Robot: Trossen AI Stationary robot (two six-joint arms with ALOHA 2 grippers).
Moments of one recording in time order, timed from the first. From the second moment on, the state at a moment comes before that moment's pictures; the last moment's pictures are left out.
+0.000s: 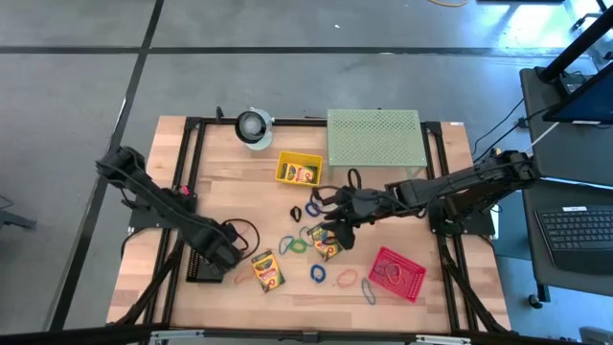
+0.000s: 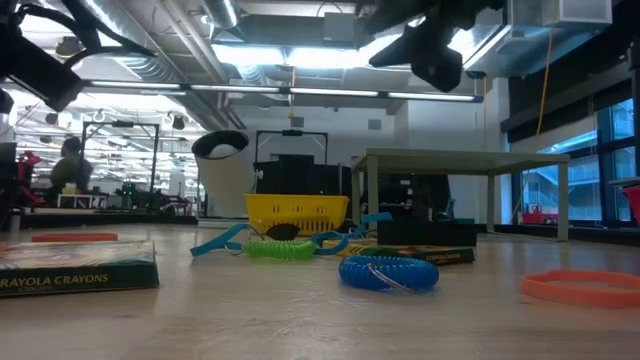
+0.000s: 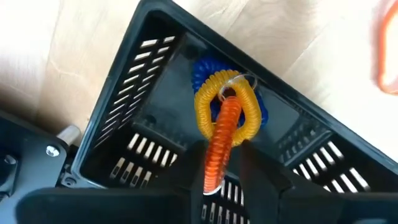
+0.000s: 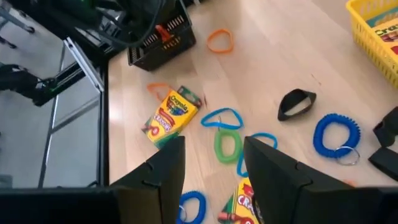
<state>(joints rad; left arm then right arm) -0.67 1.45 0.89 -1.06 0.15 -1.18 0.25 1.44 1.01 -0.20 0.09 0.67</state>
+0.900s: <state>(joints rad) -0.64 1.11 0.89 -1.02 -0.14 -1.29 0.26 1.69 1.01 -0.47 0.02 0.38</state>
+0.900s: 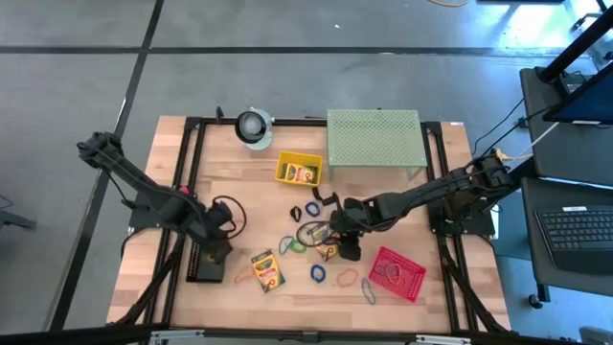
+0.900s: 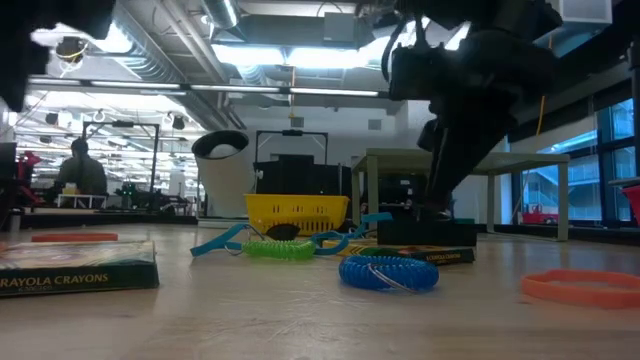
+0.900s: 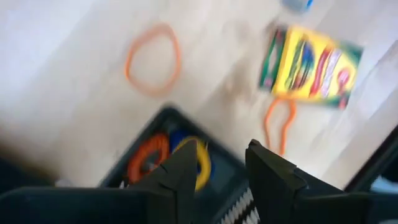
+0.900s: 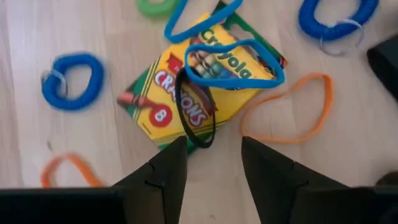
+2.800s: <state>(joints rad) -0.57 1.09 0.89 -0.78 -0.38 -1.12 0.33 1.81 1.04 -0.35 0.11 0.21</state>
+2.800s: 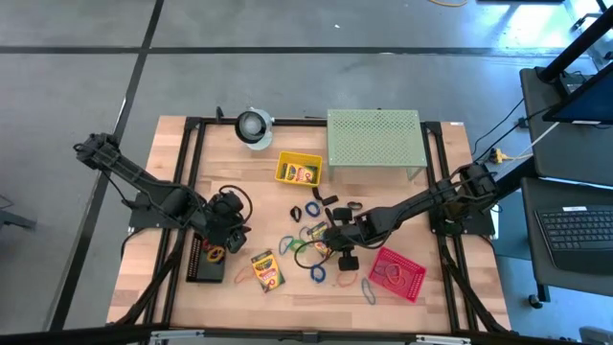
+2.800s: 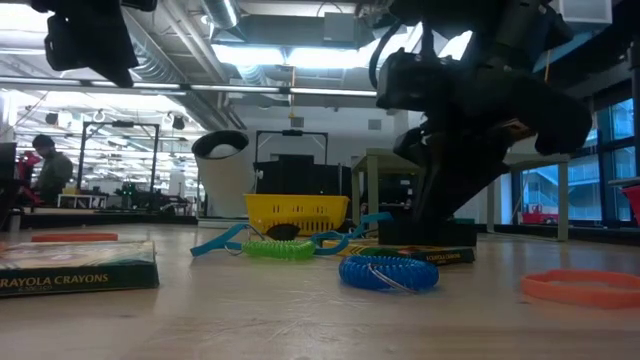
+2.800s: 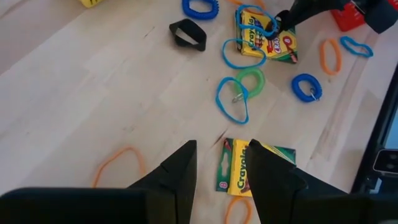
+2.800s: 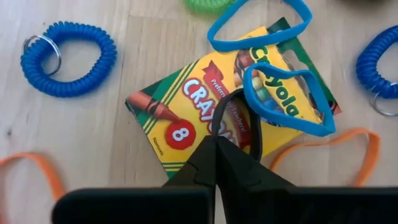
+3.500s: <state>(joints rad) -0.57 1.09 0.89 -0.78 -0.37 -1.13 0.39 1.81 1.32 -0.73 0.09 0.23</state>
